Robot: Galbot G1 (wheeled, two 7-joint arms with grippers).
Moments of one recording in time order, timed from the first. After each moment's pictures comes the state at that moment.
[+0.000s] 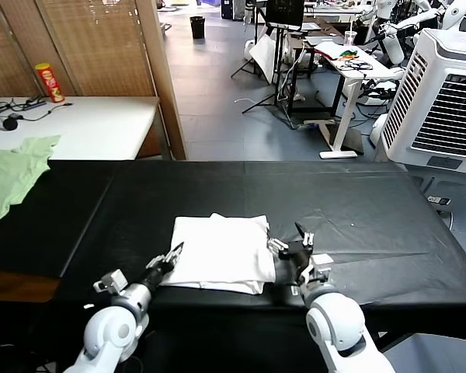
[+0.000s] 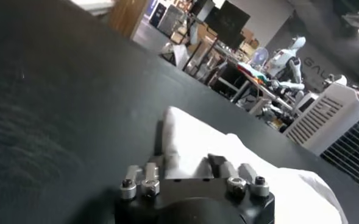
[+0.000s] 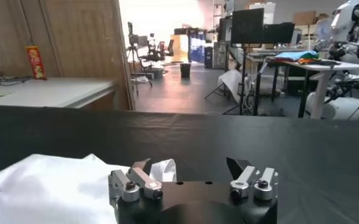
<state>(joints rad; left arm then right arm) 1.31 -1.22 -0.44 -1.85 -0.91 0.33 -0.10 -1.23 1.34 0.31 2.00 0.24 -0.44 0.12</state>
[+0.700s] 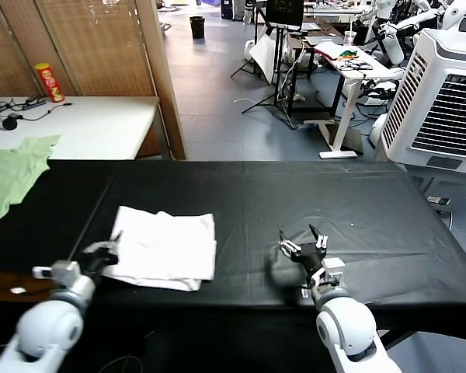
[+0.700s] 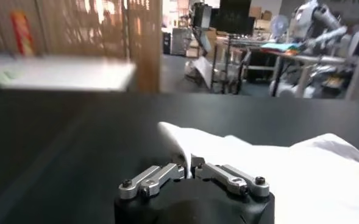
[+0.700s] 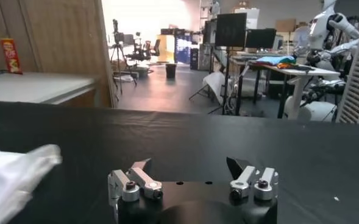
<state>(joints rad) 1.42 -0.91 -0.66 -1.97 -0.56 0.34 -0.12 -1.27 1.34 0.36 2.00 0.21 -0.43 0.12</state>
